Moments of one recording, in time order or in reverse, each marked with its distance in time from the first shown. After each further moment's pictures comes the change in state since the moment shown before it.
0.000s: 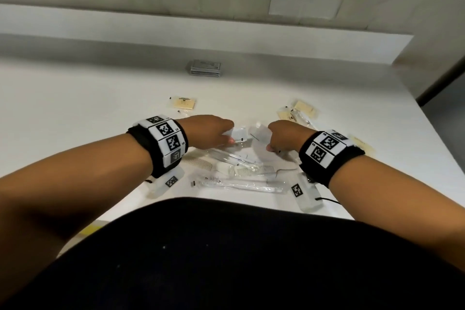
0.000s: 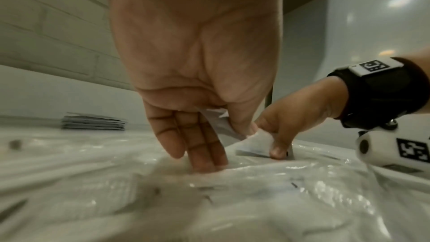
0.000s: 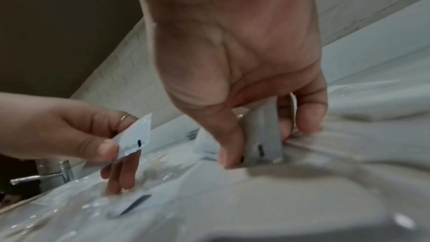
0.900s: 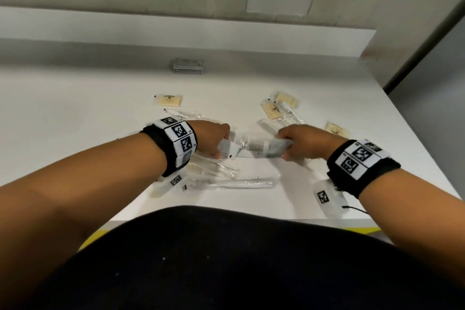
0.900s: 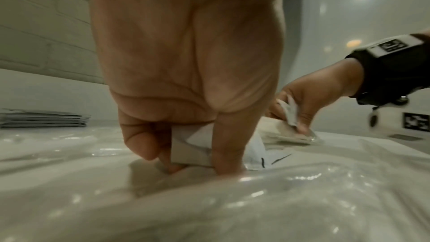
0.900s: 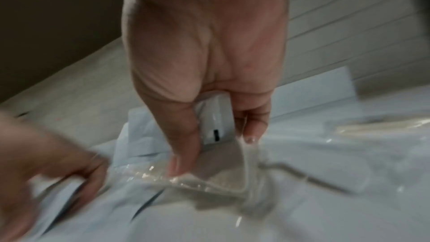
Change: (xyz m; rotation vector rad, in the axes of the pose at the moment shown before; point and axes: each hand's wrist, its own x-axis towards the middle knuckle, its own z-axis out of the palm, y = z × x) left_hand 0.002 0.028 0.014 0.065 -0.154 -0.026; right_hand -0.070 0.054 0.015 0.107 0.061 -0.106
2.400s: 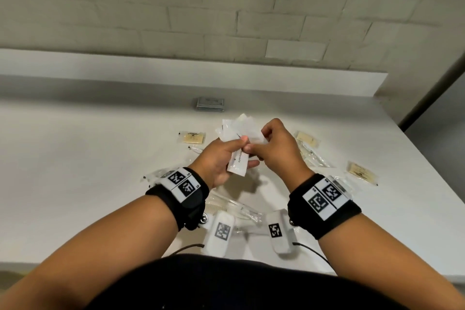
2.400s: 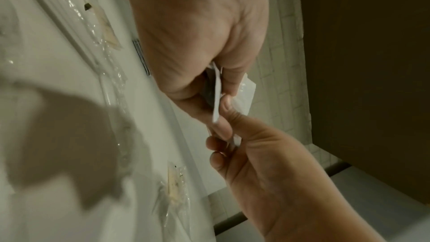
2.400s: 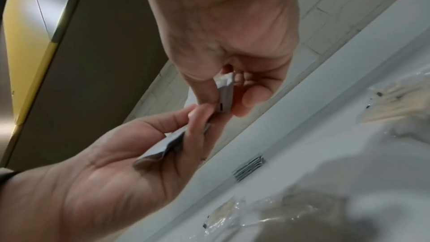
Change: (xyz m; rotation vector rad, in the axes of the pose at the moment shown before) left_hand -0.020 -0.011 -0.011 -2.060 0.360 0.128; right_hand 0.042 -0.125 -0.017 0.836 0.600 0.010
